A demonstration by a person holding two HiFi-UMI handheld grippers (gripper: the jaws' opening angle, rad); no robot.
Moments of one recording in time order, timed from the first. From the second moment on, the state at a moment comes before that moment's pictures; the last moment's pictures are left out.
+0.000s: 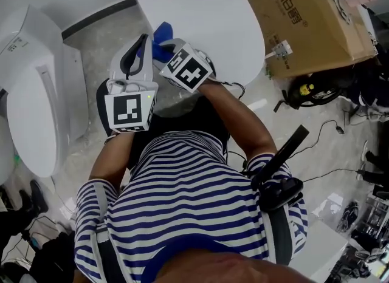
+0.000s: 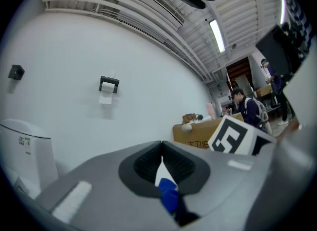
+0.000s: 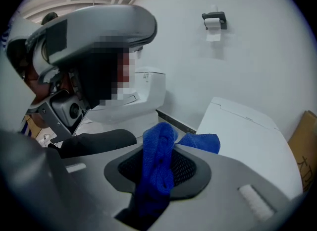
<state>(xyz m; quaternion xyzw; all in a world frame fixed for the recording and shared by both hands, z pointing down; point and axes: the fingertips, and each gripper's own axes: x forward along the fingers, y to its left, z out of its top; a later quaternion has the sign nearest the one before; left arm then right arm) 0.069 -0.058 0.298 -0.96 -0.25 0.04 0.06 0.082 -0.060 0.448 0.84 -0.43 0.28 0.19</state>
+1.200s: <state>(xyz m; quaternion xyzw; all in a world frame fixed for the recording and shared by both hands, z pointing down) 0.078 0.003 0.320 -0.95 -0.29 0.01 0.06 0.119 0.303 0.407 0.95 -0.10 0.25 0.14</state>
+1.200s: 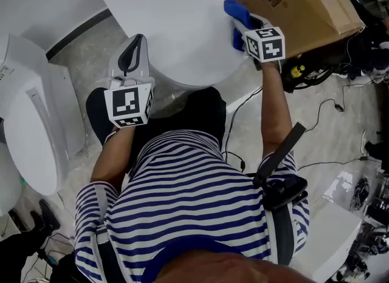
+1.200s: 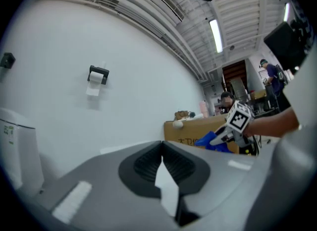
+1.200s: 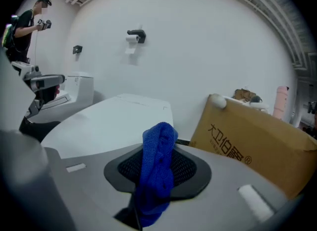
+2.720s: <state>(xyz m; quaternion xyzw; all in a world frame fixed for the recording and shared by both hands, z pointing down) 0.074 -0.028 0.324 -0.96 -0.27 0.02 0.06 0.068 0.042 0.449 0.88 -0.33 0.28 0.18</state>
